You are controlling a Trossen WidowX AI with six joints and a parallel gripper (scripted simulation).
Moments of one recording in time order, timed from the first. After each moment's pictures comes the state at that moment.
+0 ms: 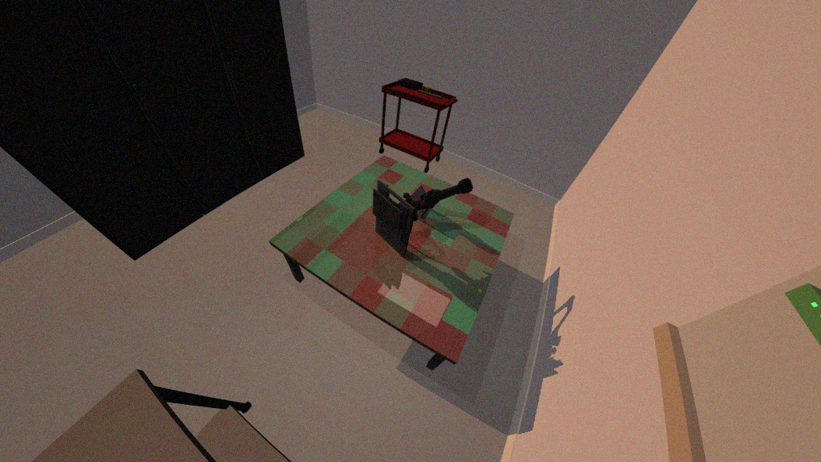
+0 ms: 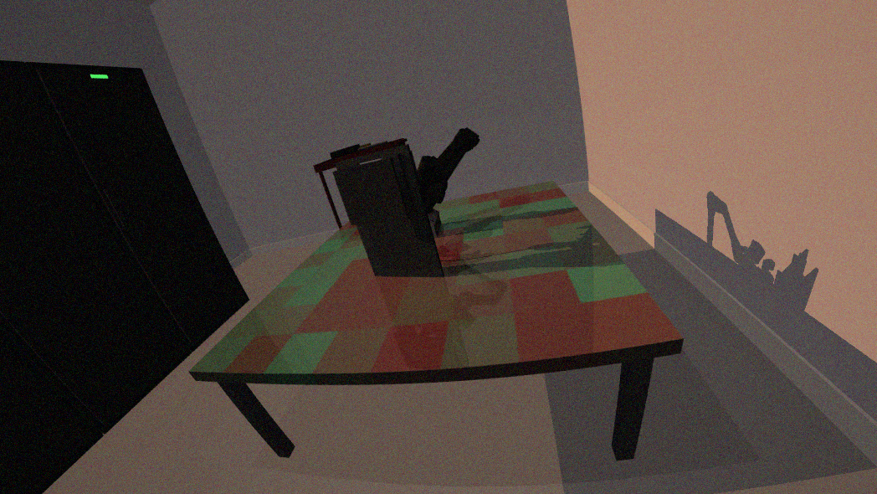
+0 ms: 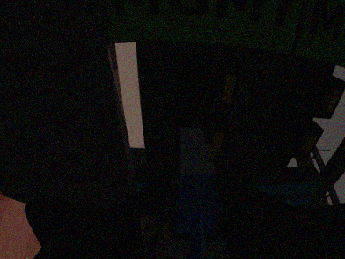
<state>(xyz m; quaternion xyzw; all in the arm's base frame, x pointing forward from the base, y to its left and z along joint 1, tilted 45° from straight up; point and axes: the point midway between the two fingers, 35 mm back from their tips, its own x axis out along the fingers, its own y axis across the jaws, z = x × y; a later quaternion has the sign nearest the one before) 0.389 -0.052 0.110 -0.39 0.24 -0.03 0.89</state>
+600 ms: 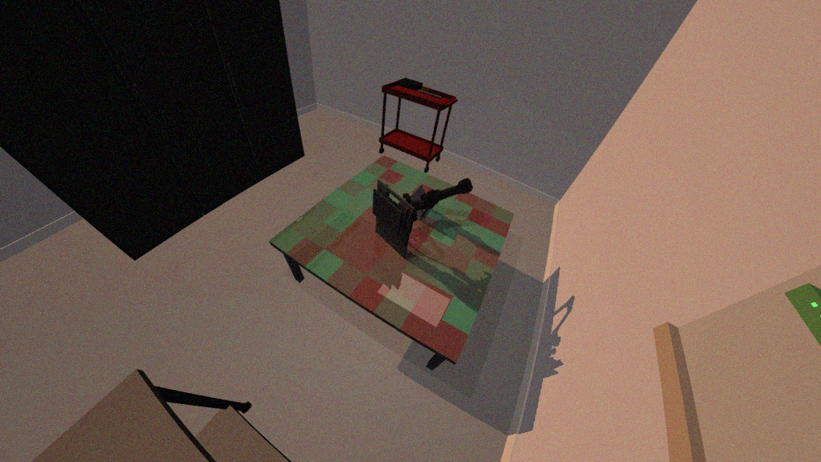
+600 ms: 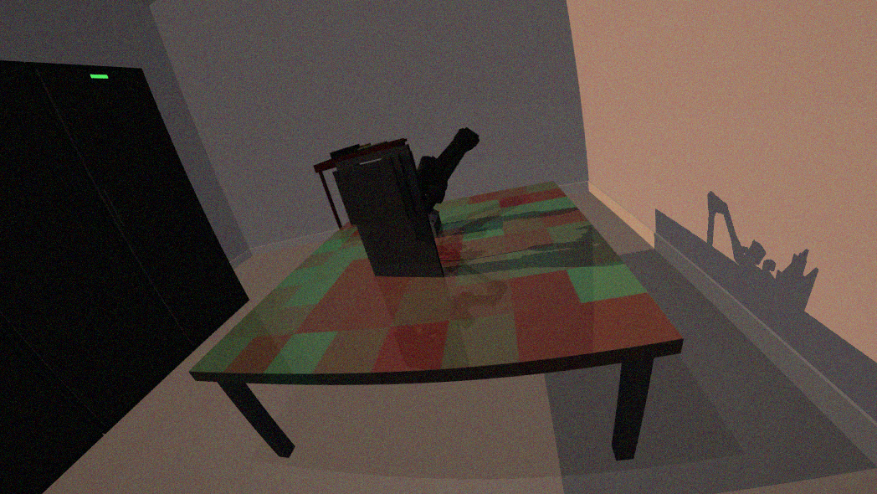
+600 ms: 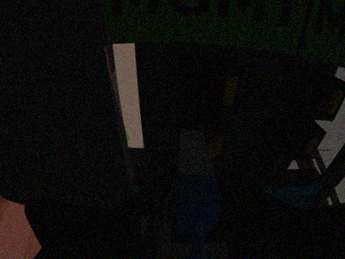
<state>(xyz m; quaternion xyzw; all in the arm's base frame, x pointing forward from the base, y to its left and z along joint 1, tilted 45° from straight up) 0.392 -0.052 0.110 -0.39 0.24 -0.03 0.89</state>
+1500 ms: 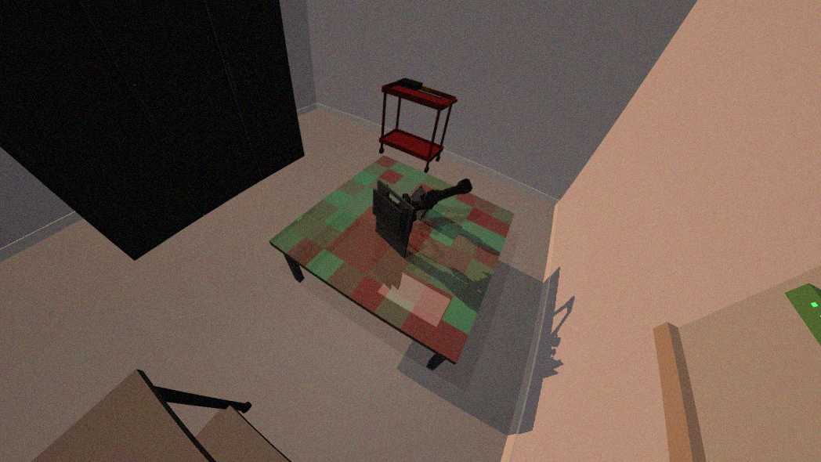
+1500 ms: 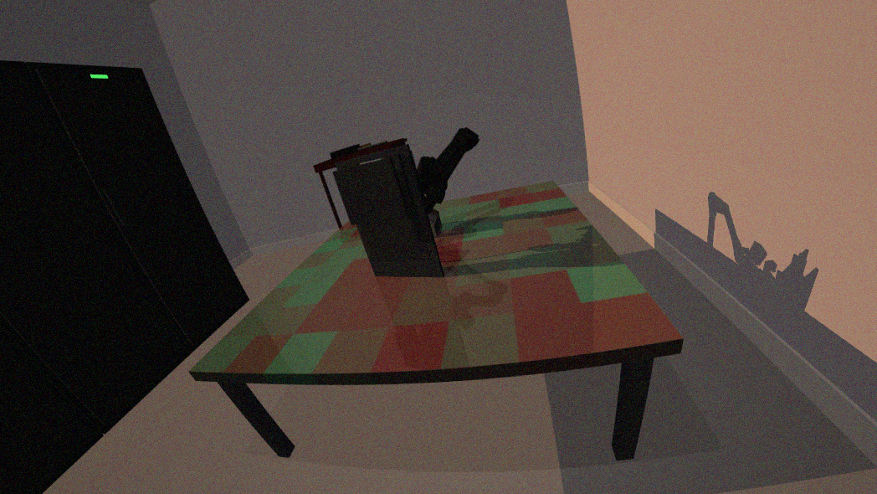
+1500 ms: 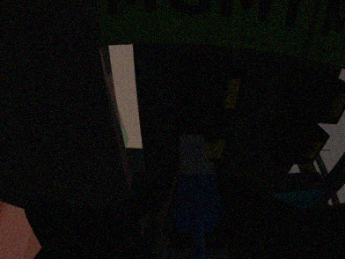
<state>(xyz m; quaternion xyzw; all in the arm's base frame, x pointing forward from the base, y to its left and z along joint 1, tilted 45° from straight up) 0.397 -0.052 0.109 -0.39 0.24 -0.03 0.89</state>
